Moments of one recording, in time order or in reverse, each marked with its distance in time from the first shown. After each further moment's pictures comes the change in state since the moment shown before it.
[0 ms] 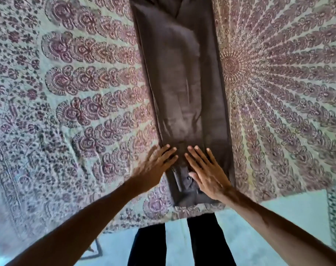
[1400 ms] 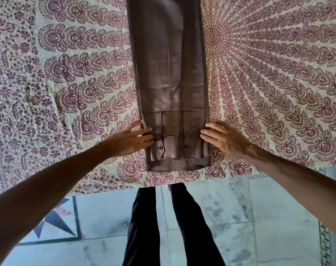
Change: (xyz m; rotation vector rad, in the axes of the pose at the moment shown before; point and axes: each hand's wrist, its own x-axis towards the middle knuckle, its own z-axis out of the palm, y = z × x) left_hand -0.031 0.024 0.015 0.384 0.030 0.351; right_hand -0.074 0.136 -0.005 -0.321 0.165 -0.529
